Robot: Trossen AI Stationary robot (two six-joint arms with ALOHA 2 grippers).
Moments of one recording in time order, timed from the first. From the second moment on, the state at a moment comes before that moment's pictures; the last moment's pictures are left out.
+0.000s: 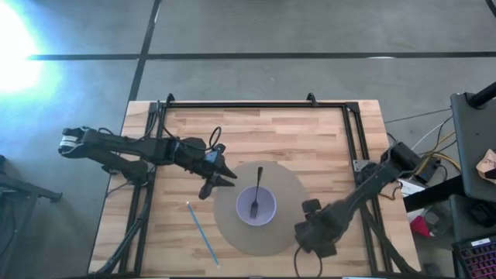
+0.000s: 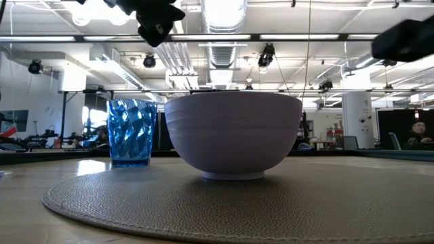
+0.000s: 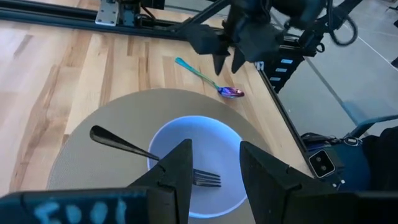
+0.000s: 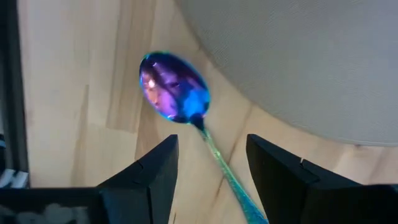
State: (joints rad) left arm -0.07 1.17 0.91 -0.17 0.22 -0.16; right arm 0.68 1.75 1.25 -1.00 -0.06 0.49
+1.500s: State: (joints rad) left arm -0.08 1.17 0.91 -0.17 0.22 -0.16; right arm 0.73 1.86 1.09 -0.92 -0.06 0.43
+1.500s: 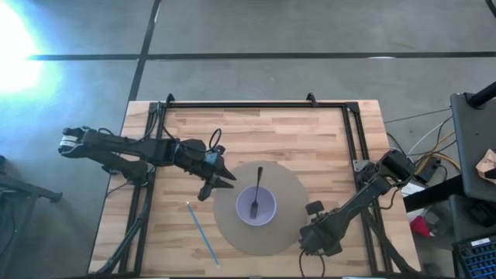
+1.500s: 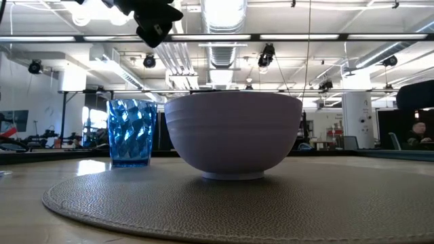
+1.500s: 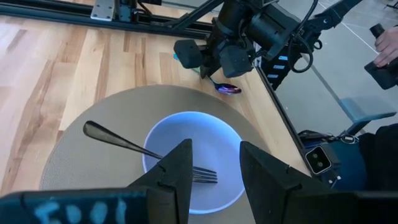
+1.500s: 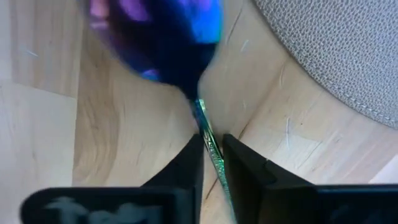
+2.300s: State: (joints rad) left arm -0.08 1.17 0.88 -0.18 0.22 -0.39; right arm 0.71 1.69 1.11 -0.94 -0.02 0.52
